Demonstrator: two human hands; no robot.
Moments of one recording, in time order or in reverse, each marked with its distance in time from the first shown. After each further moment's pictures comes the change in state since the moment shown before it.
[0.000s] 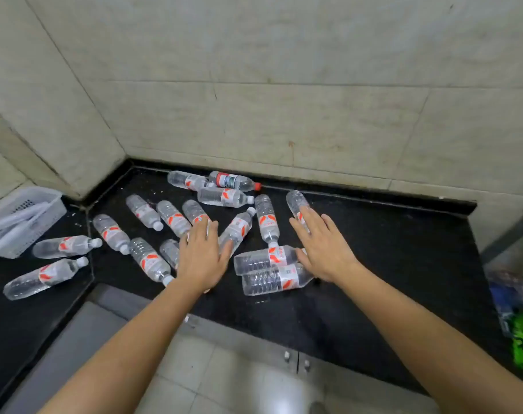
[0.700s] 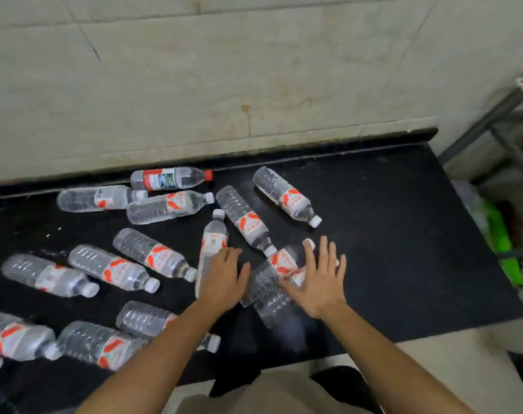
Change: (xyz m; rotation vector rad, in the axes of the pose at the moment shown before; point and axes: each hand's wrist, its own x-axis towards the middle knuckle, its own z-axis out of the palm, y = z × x) left_hand 0.148 -0.045 0.142 -0.348 -0.529 0.351; right_hand 0.069 -0.088 0.132 0.410 -0.365 0.915
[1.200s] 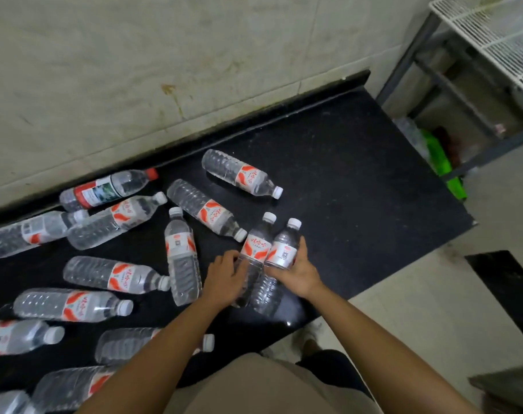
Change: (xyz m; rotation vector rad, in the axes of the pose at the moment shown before) left_hand 0.011 0.013 0.040 -0.141 -0.387 -0.053; right_hand -0.032 0.000 0.022 0.918 -0.187 0.498
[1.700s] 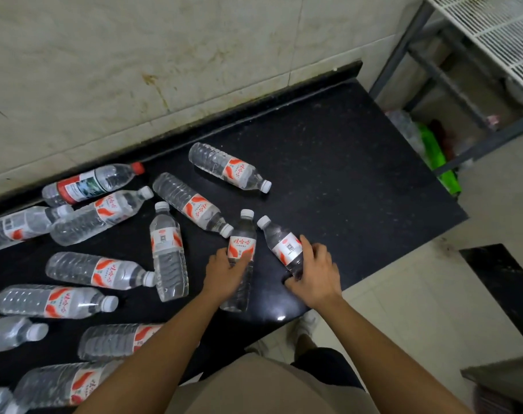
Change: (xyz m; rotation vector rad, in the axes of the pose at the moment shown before) left_hand 0.006 0.013 0.029 -0.216 0.028 -0.194; right_hand -0.004 0.049 -0.030 -0.610 0.285 -0.217
